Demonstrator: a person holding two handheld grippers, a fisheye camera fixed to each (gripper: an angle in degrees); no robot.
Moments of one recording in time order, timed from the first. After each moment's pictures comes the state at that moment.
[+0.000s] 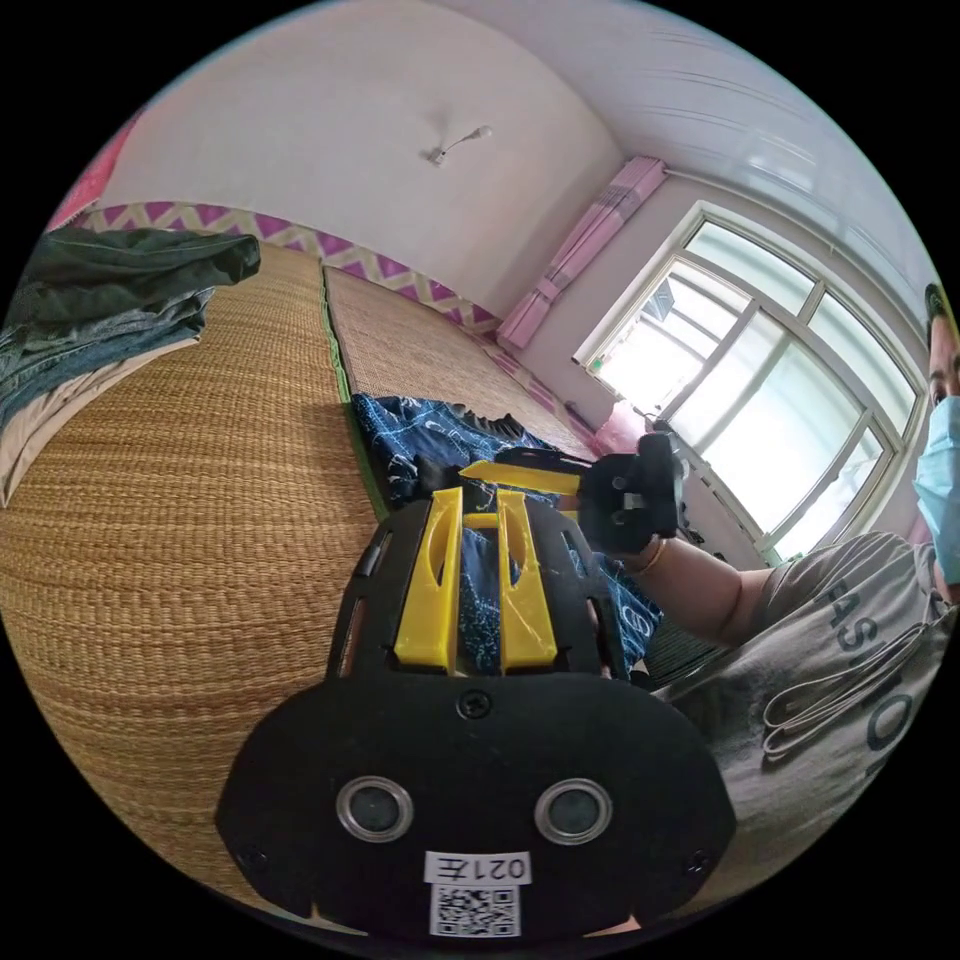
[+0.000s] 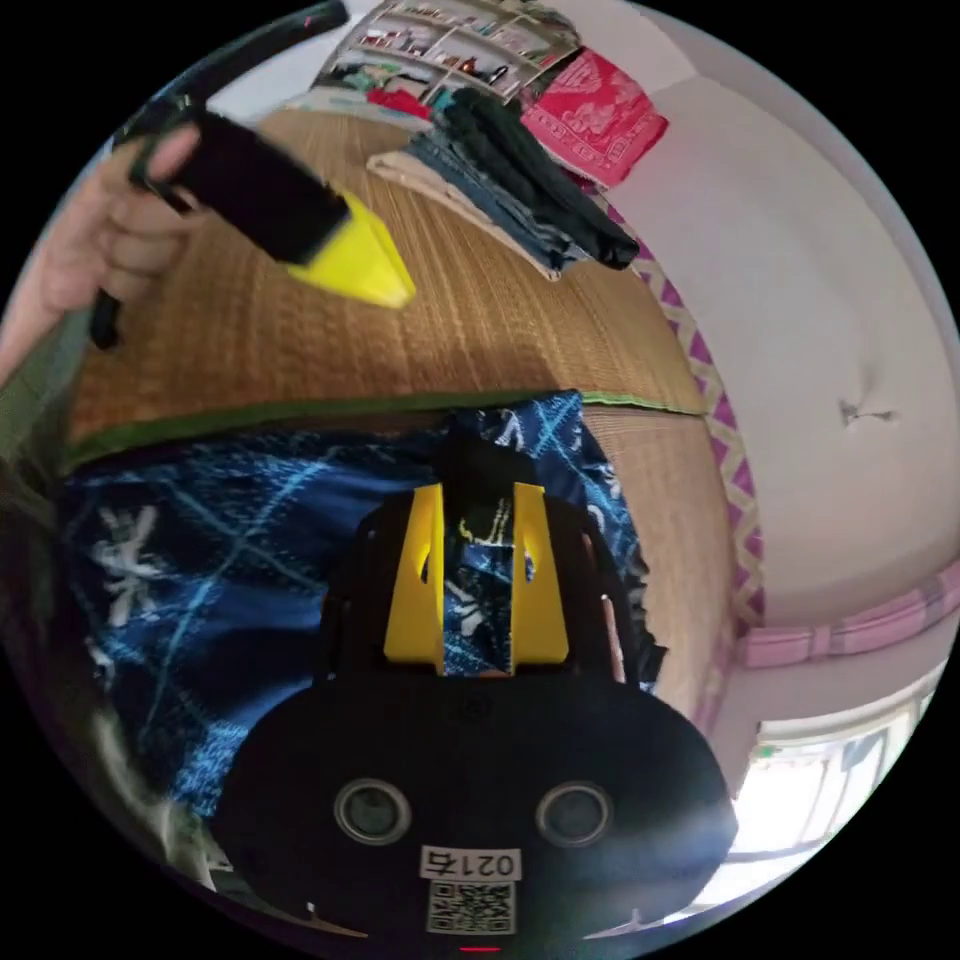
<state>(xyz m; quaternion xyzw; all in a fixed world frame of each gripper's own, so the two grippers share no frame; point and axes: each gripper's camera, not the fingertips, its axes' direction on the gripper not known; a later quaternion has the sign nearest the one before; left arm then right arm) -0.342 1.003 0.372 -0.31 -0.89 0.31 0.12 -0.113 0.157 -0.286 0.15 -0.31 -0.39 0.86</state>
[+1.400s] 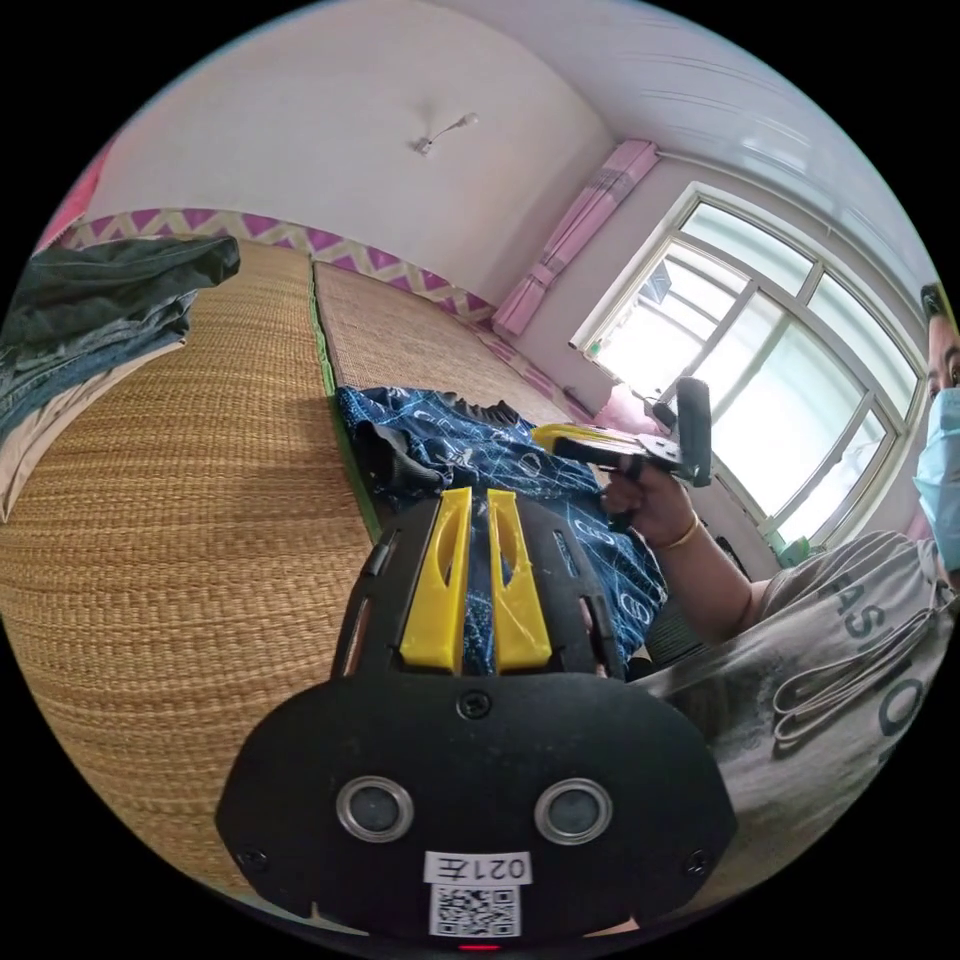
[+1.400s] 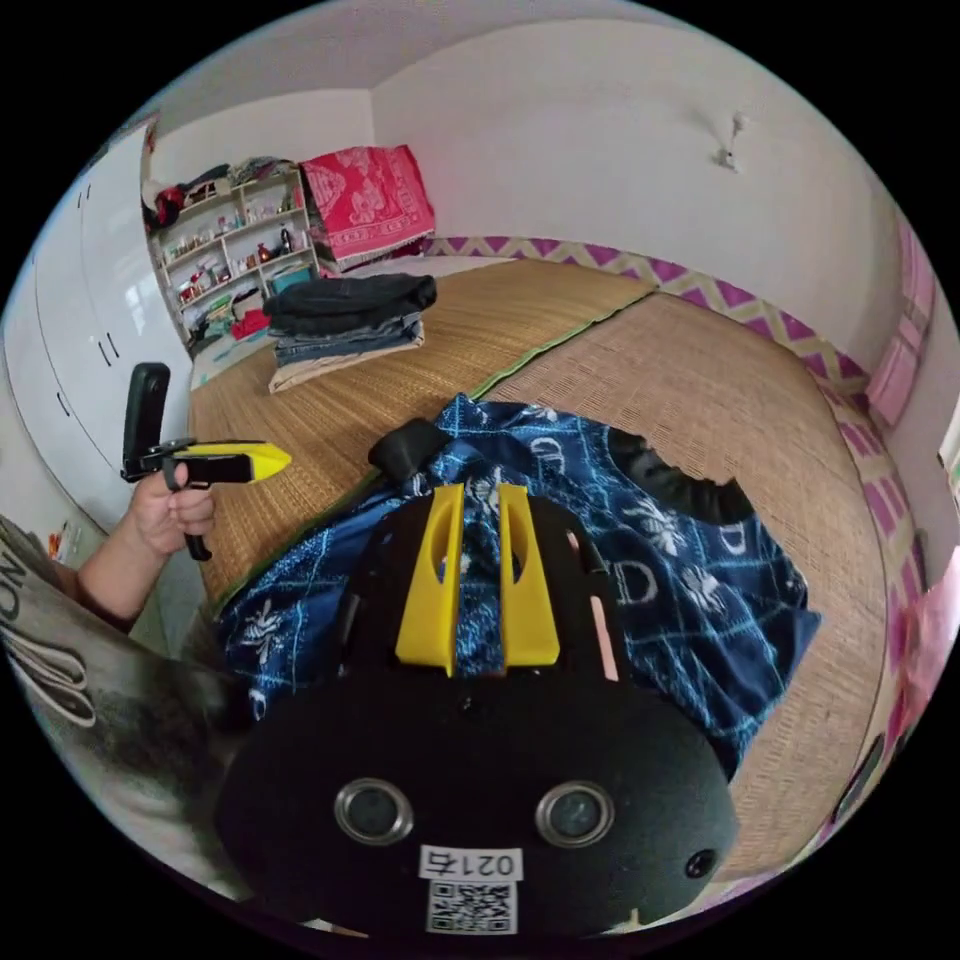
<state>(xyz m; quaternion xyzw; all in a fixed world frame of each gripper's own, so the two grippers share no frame) -0.358 1.003 0.295 -0.33 -0.89 0.29 0.11 0.099 0.273 -0.062 0.00 -0.57 -0.01 0.82</state>
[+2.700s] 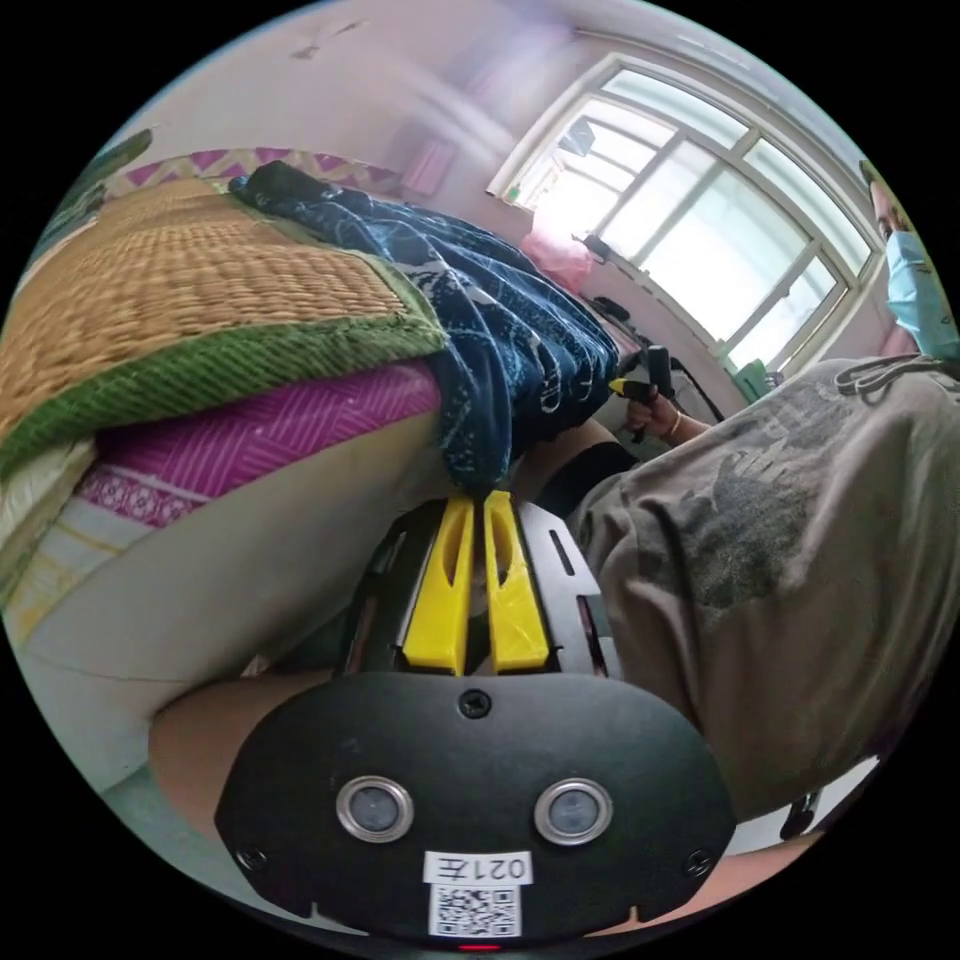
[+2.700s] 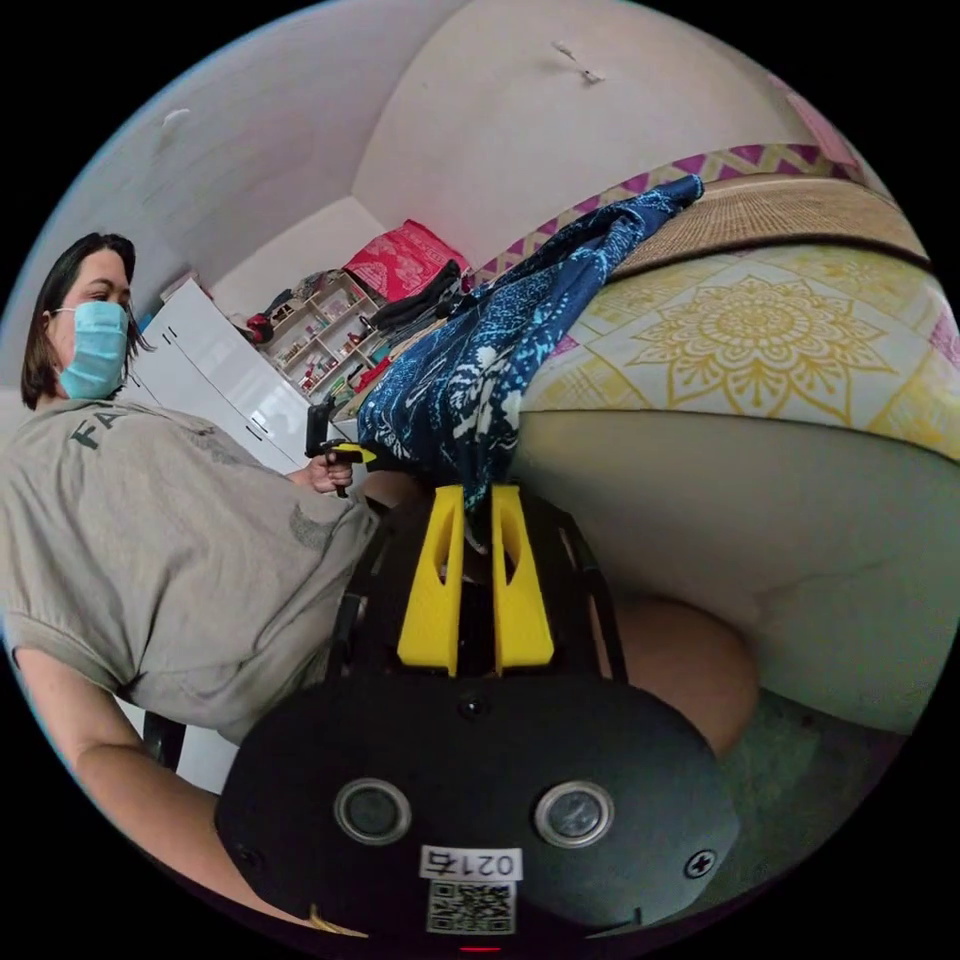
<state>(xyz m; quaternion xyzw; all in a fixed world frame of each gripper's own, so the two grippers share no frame) -0.302 1.075 0.178 -0.46 -0.88 0.10 0.09 0.224 0.796 0.128 -0.03 -0.77 0.10 0.63</state>
